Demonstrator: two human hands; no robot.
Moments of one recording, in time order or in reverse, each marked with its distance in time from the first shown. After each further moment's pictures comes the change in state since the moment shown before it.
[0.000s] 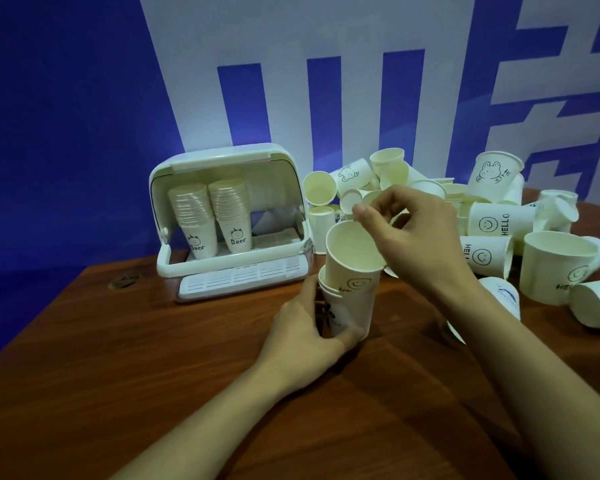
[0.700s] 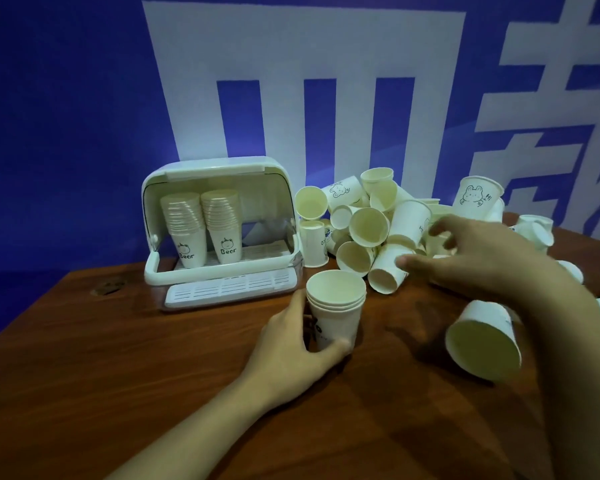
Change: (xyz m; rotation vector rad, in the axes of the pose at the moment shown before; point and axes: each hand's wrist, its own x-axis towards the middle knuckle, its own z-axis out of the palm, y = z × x) left_hand -0.002 0.004 -0.002 0.038 -0.007 0.066; right_hand 0.013 -0.016 -0.088 -0.744 -0.521 0.312
